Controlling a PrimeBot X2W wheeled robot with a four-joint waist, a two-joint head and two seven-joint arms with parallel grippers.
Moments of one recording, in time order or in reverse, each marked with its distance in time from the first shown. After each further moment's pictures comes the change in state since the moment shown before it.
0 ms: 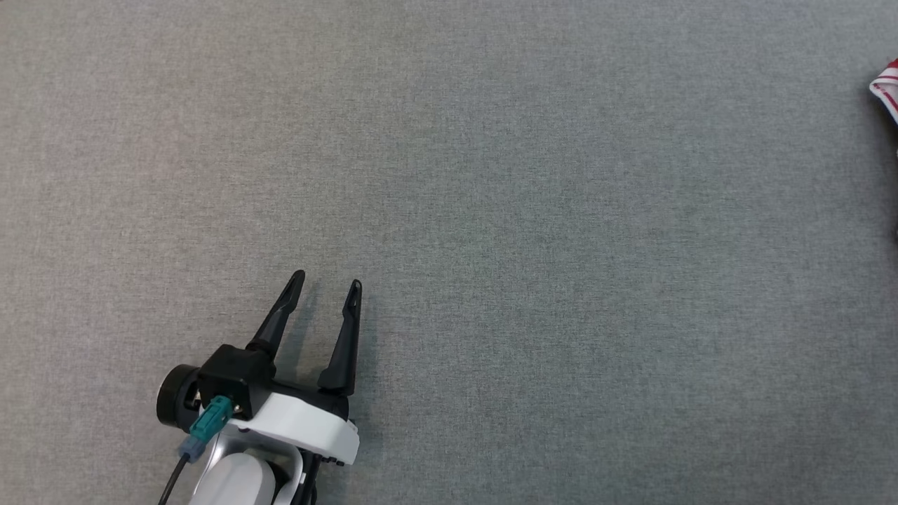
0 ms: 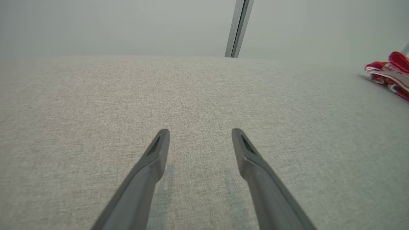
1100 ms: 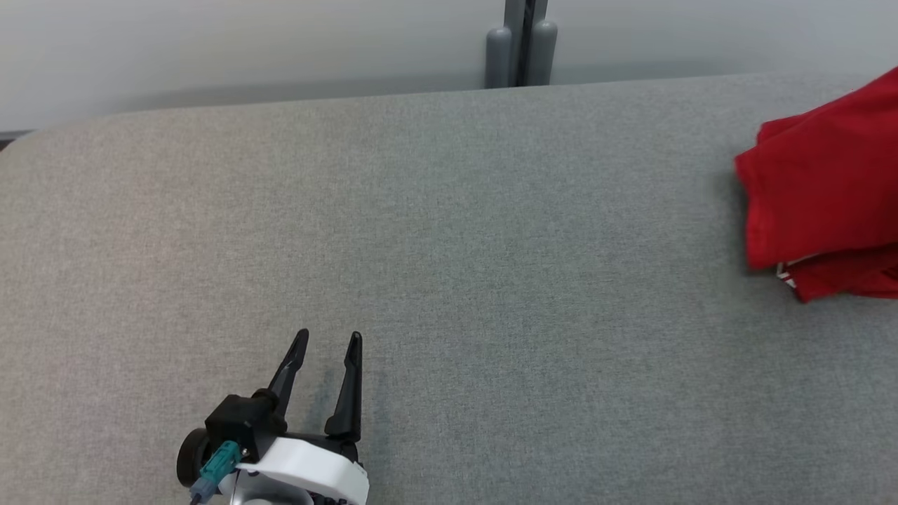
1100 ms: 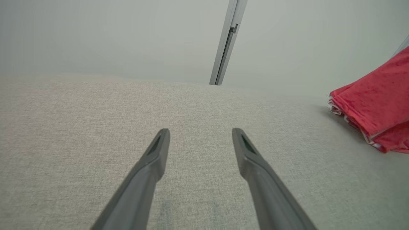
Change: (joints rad) left arm 0.096 -0.070 0.029 0.086 -0.050 -0.002 -0.046; right arm 0.104 0.065 0.439 -0.247 0.663 0.000 0.288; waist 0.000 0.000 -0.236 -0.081
